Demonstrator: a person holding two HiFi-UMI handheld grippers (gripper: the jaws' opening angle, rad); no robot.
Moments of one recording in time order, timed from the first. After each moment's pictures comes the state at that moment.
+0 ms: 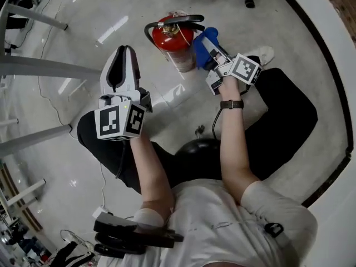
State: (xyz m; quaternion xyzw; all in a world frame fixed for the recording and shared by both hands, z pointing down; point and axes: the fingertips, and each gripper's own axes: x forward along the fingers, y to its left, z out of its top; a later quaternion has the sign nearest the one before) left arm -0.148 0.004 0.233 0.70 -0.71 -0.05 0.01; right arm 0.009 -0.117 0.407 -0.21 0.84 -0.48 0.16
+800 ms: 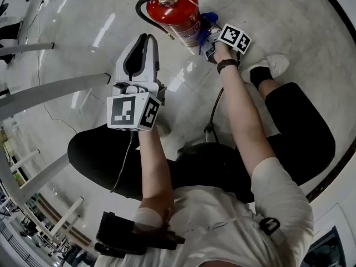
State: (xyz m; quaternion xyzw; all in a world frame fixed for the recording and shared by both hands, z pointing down) left arm -0.116 -0.011 0.315 0.83 -0.56 0.03 0.06; right arm 0.006 -0.141 0.635 -0.42 0.71 -0.54 0.14
